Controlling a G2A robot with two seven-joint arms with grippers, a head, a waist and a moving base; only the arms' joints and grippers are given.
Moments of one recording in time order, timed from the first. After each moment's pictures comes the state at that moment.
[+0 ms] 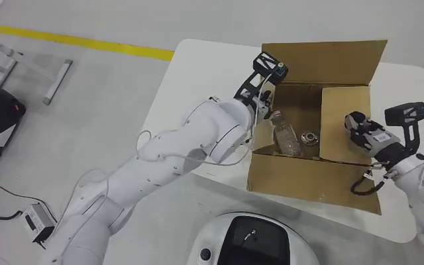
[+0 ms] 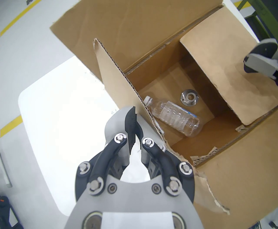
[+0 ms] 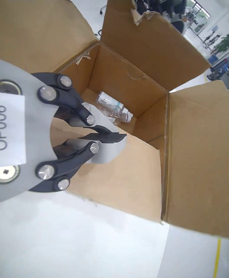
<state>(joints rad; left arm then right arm) 0.42 -1.07 -0.80 -1.89 0.96 0.31 -1.16 -0.94 -0.98 1.29 -1.76 -0.63 -0.18 0.50</state>
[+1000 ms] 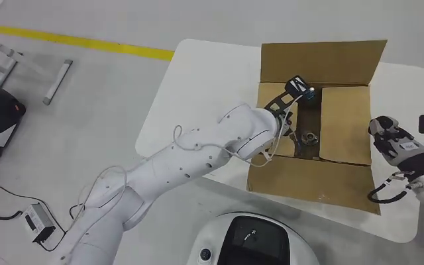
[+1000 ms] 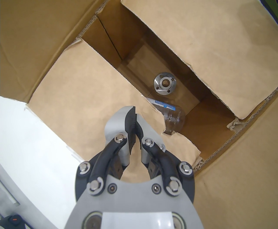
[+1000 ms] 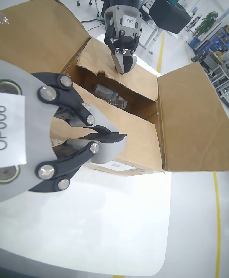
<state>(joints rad) 0.35 -1.19 -0.64 -1.66 0.89 0.18 -1.12 -1.07 -0.97 1.42 -1.87 -0.63 -0.11 0.53</state>
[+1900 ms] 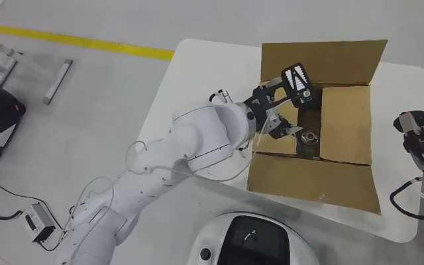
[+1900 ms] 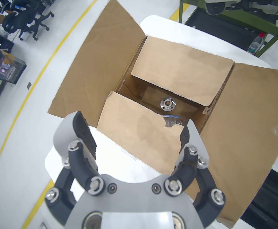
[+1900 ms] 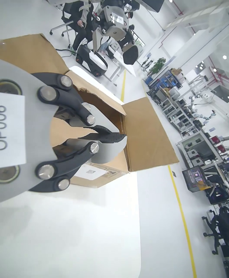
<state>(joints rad) 0.56 -1.12 -0.98 -2.02 1.02 -0.23 -1.06 -1.16 -0.99 1.54 -1.81 -0.40 -0.35 0.26</state>
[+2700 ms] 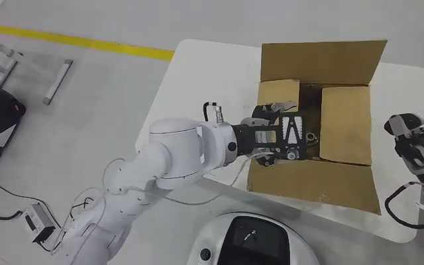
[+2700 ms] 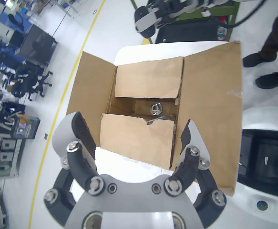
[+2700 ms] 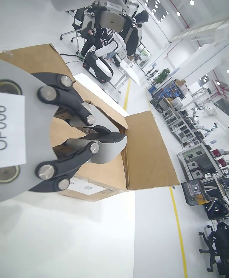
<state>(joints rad) 0.74 -1.06 -1.15 -2.22 1.02 -0.70 -0.92 -1.18 -0.99 1.53 -1.87 -0.42 -0.38 0.27</state>
